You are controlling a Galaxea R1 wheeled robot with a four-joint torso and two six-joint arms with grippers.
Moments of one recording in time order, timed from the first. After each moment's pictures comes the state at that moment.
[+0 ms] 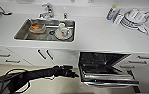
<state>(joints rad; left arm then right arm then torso) 0.37 2.61 -1.60 0.37 0.50 -0.63 -1.51 2.77 -2.63 -0.70 0.36 0.58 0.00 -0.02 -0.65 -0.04</state>
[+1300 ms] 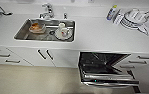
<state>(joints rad) 1.18 2.46 -1.85 0.74 0.10 -0.61 -1.22 2.21 -2.02 -0.71 0.46 0.76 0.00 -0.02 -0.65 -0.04</state>
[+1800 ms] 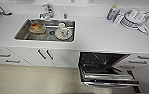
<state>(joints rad) 1.29 2.57 -2.07 0.78 -0.06 -0.60 -1.00 2.08 -1.80 -0.72 0.36 0.80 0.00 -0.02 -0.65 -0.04</state>
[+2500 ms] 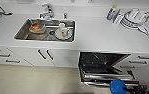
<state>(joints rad) 1.38 2.72 -2.25 0.84 -0.13 -0.60 -0.67 1.96 -1.51 -0.72 0.13 0.84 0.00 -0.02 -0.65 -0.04</state>
